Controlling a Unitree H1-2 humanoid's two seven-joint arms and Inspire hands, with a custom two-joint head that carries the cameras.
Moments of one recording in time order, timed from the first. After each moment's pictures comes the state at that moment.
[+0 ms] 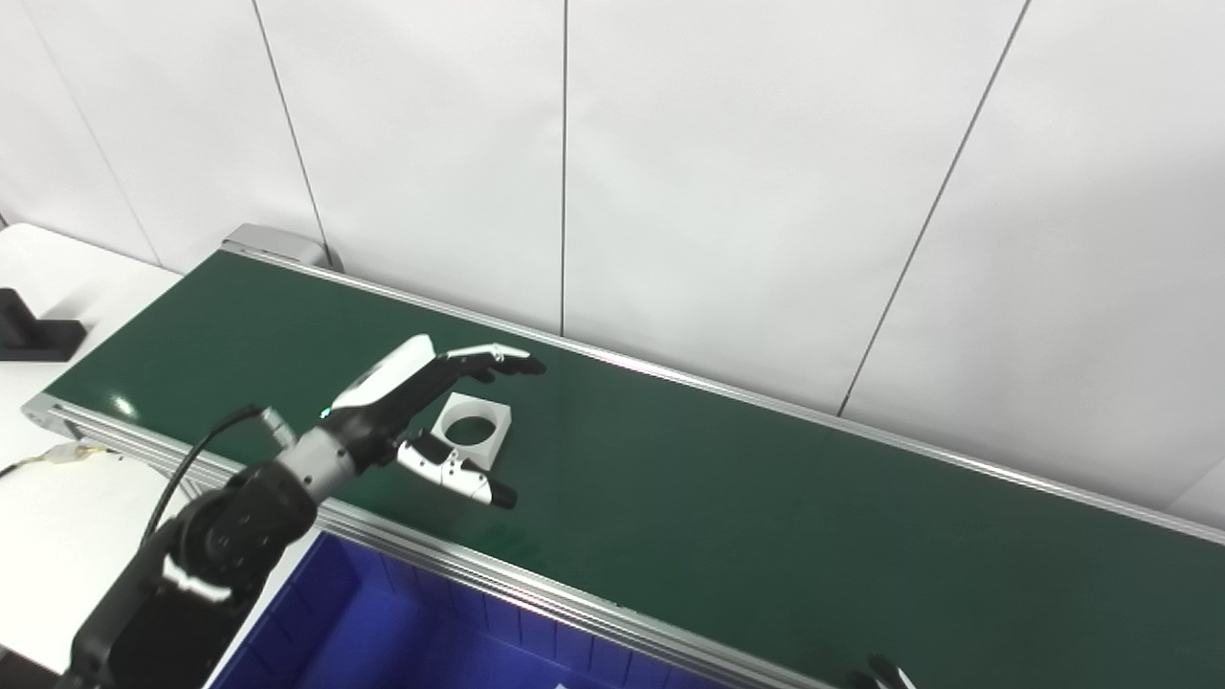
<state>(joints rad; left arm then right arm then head) 0.01 0.55 0.12 -0.18 0.27 -0.11 -0.30 0.24 -0.15 0.29 0.13 -0.08 -0.41 -0.04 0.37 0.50</state>
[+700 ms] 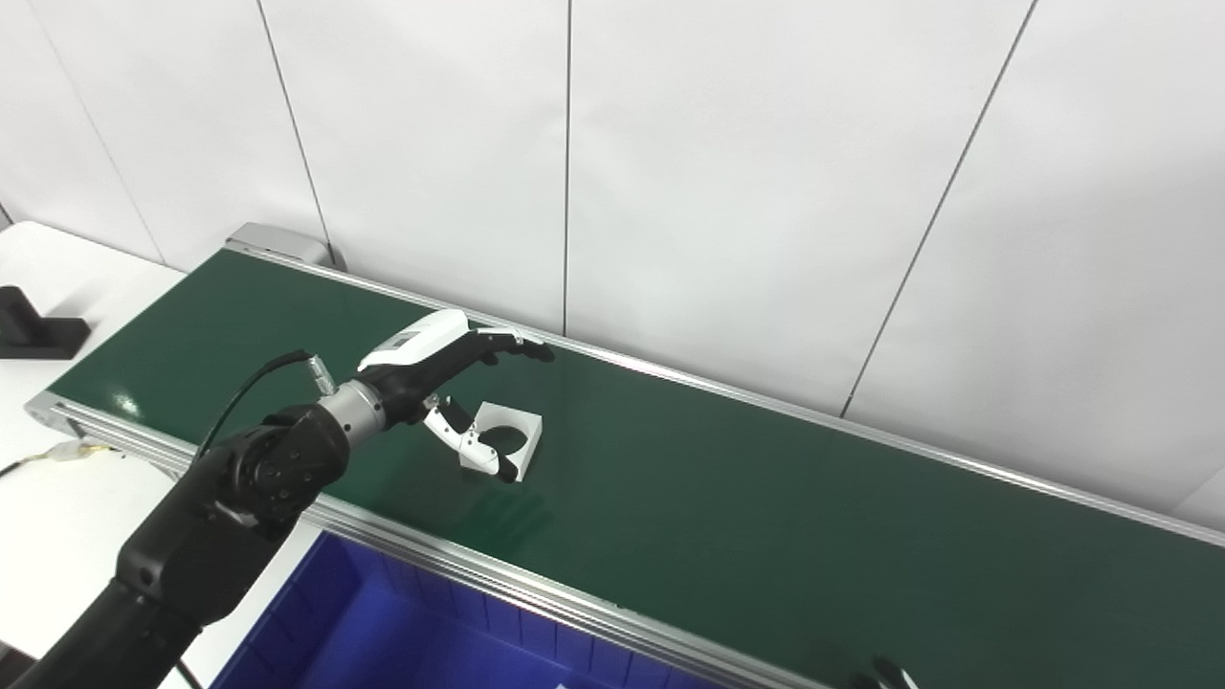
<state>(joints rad) -0.12 0.62 0.00 -0.07 0.42 -0.03 -0.33 0.24 -0.15 0.29 0.13 -0.08 -0.41 -0.04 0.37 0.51</state>
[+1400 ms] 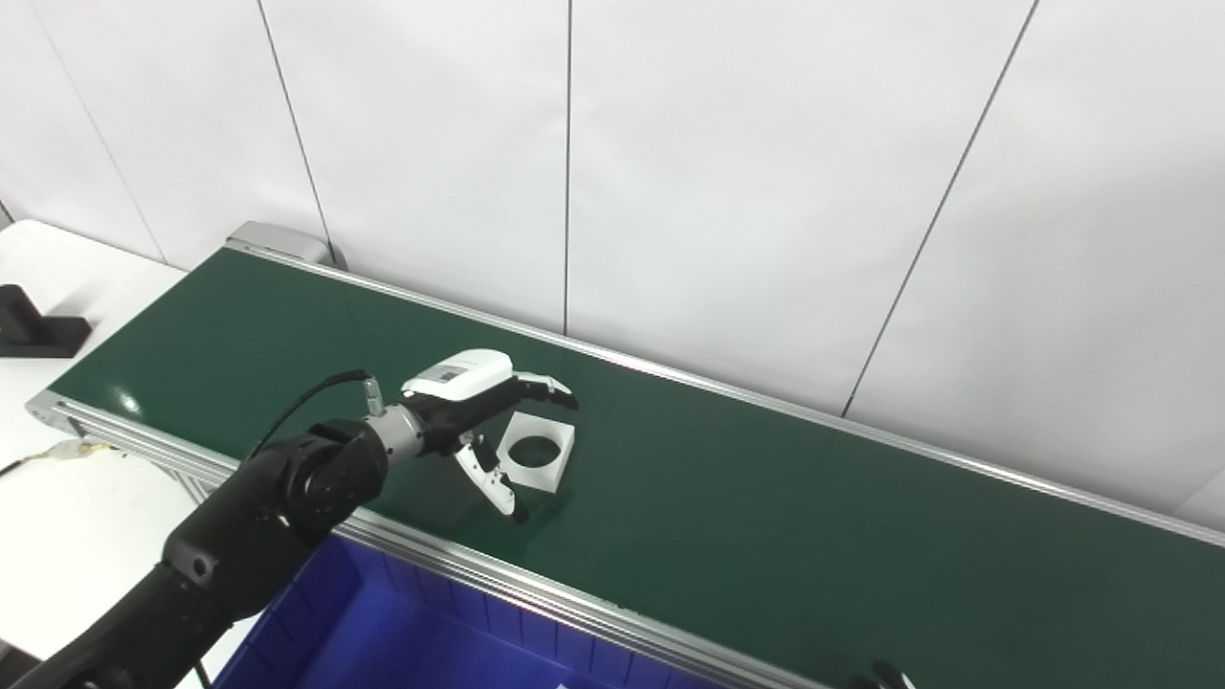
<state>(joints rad) -0.17 0.60 -0.14 0.07 0.56 -0.10 -0.31 0.25 -0.15 0.29 0.13 -0.08 -0.41 -0.04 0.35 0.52</state>
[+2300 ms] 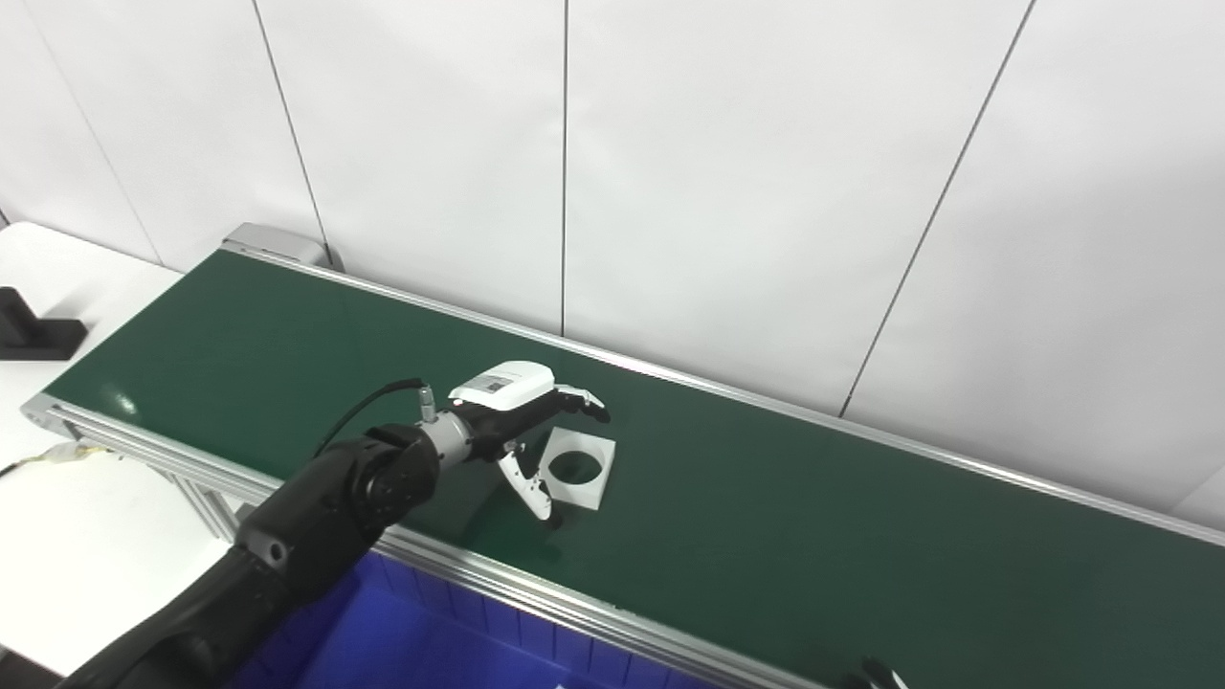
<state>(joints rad) -0.26 0.52 -0.21 0.23 0.65 -0.10 -0.25 0.25 -0.14 0.30 0.12 -0.08 -0.41 -0.03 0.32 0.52</state>
